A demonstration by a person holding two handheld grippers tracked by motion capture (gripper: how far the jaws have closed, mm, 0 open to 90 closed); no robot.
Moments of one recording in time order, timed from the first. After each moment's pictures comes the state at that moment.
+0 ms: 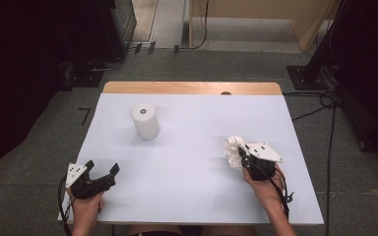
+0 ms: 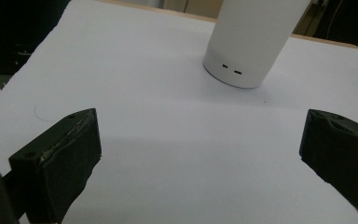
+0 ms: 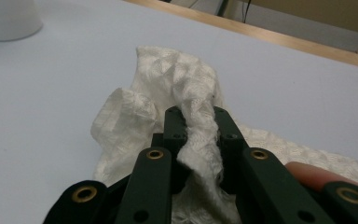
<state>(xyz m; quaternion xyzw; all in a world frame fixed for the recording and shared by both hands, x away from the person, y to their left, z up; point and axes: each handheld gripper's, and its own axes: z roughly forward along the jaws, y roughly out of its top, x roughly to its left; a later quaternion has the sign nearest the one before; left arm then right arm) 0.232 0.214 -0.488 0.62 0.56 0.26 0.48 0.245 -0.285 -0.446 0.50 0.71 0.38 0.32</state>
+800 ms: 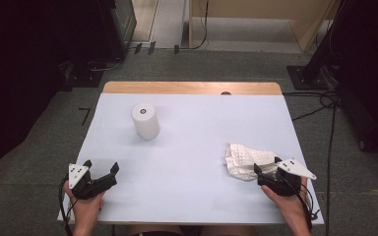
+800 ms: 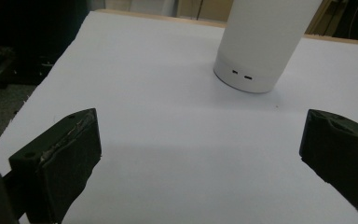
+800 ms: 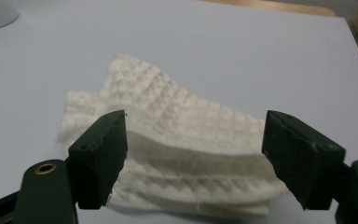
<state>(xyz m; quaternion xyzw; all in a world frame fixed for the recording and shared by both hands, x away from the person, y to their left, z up) 0.230 0.208 -0.483 0.61 0.57 0.30 0.47 0.204 -0.347 -0.460 0.55 0.68 0.40 0.29</state>
